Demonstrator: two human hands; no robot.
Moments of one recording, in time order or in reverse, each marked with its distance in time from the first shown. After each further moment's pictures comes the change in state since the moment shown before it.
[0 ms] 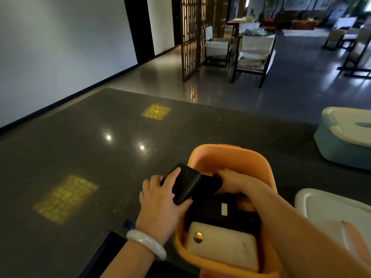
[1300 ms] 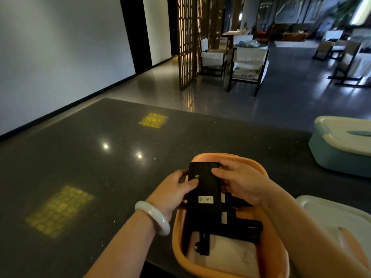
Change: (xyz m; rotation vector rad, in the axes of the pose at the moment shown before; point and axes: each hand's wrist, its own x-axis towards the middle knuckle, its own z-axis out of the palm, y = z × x) left_hand 0.040 0.024 -0.022 -1.051 -0.476 -0.320; right_hand -0.077 -0.024 -0.028 1.209 -0.022 -0.271
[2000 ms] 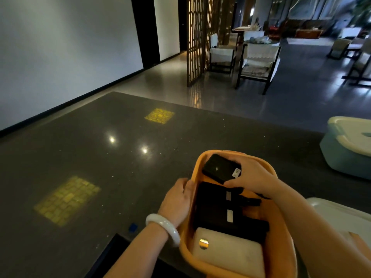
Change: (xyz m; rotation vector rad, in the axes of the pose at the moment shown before) left_hand -0.002 -0.039 0.002 0.484 0.195 0.118; right_hand 0.026 0.011 -0.034 -1.075 0.243 -0.127
